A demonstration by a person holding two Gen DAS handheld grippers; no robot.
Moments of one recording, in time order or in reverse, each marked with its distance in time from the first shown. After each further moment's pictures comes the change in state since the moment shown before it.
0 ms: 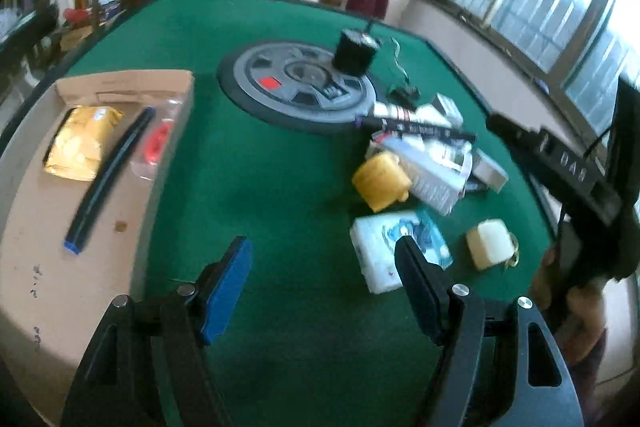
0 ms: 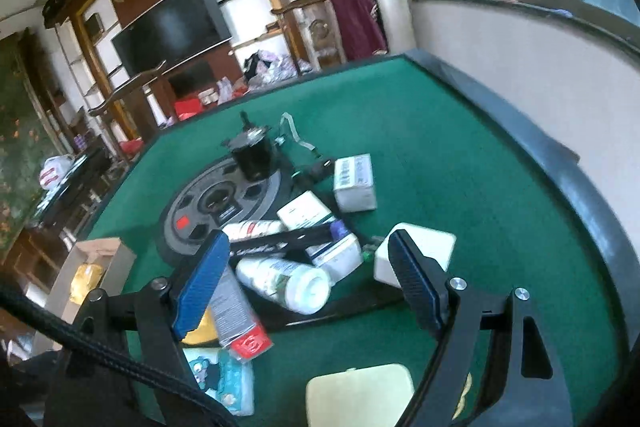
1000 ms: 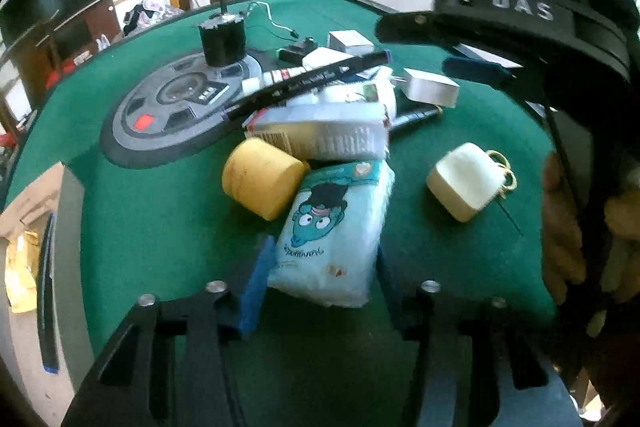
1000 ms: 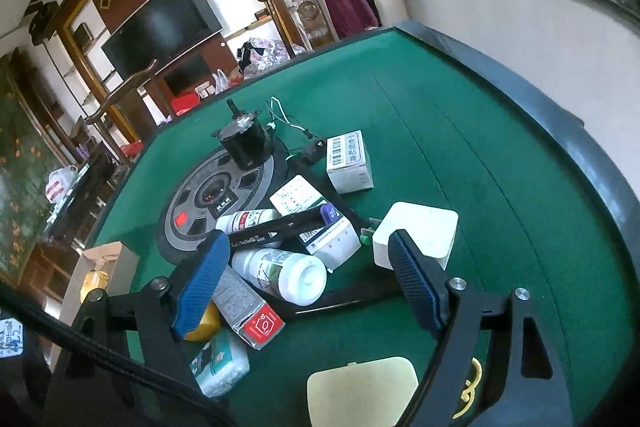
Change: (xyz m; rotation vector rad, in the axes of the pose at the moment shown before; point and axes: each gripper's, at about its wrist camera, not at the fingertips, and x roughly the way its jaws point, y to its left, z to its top) left arm 0.041 -0.078 -0.003 0.441 0.072 -0.033; right arm 0.012 -0.021 -0.004 0.109 0.062 0.020
